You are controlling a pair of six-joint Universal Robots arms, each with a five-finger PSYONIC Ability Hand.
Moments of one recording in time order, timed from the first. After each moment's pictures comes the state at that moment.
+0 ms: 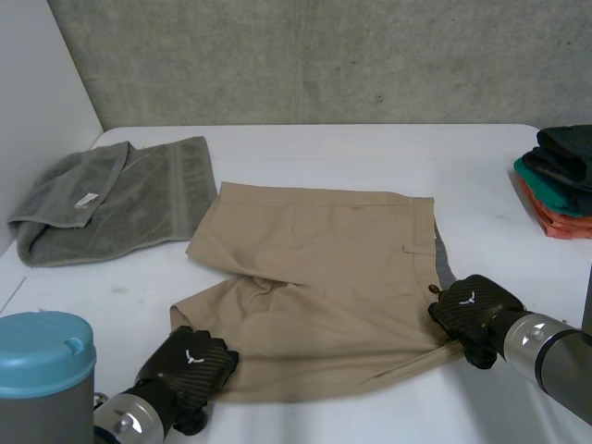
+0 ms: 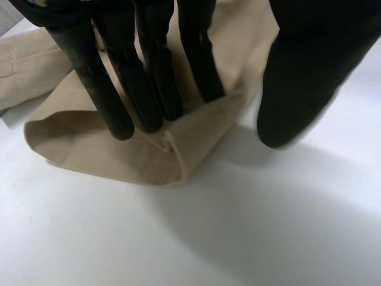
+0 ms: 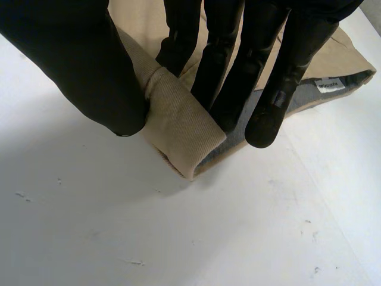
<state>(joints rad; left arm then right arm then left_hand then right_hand) 4.15 -1.75 -2.08 3.20 -1.54 3.60 1.78 -1.30 1.88 0.11 1.32 2.29 0.97 0.94 0.94 0.94 0.76 1.04 1.18 1.20 1.19 0.98</state>
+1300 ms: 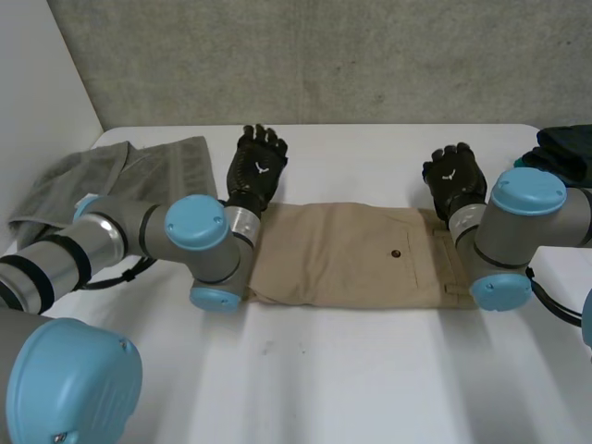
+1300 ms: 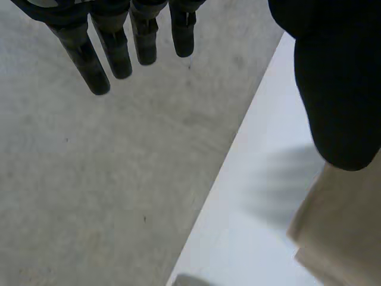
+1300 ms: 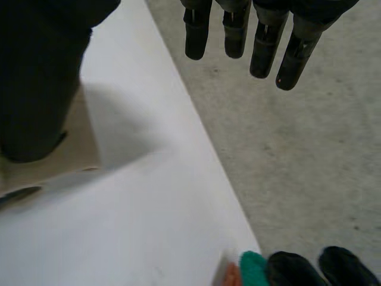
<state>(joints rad) 4.14 -2.67 -0.84 3.69 -1.62 3.93 1.88 -0.67 1.10 -0.39 1.58 2.32 0.20 0.21 0.21 0.21 0.05 0.22 0.22 0.22 0.24 0.07</state>
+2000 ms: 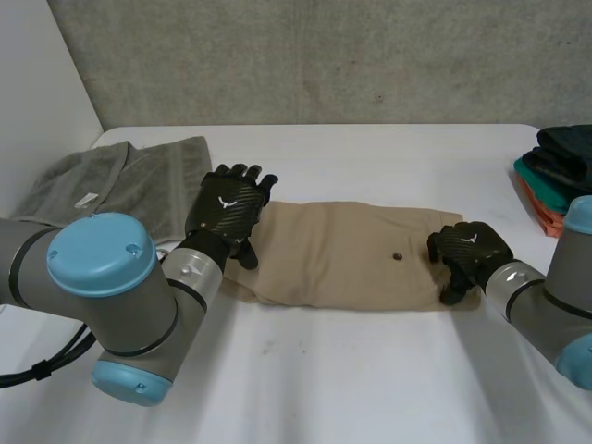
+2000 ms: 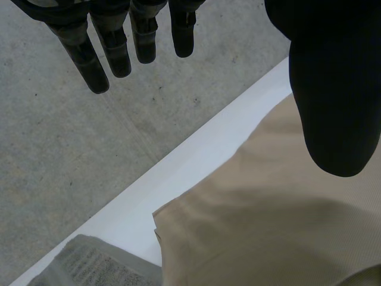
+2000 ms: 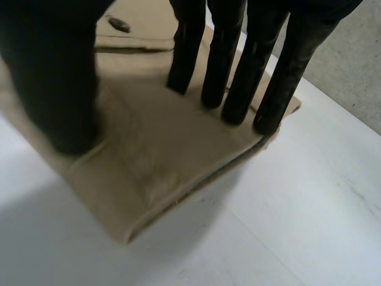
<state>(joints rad) 4.13 -2.03 -1.62 3.60 -1.59 3.46 1.76 -1.03 1.65 -0.19 1.32 2.67 0.20 0.21 0.21 0.21 0.05 0.78 0.88 0.87 0.87 0.64</state>
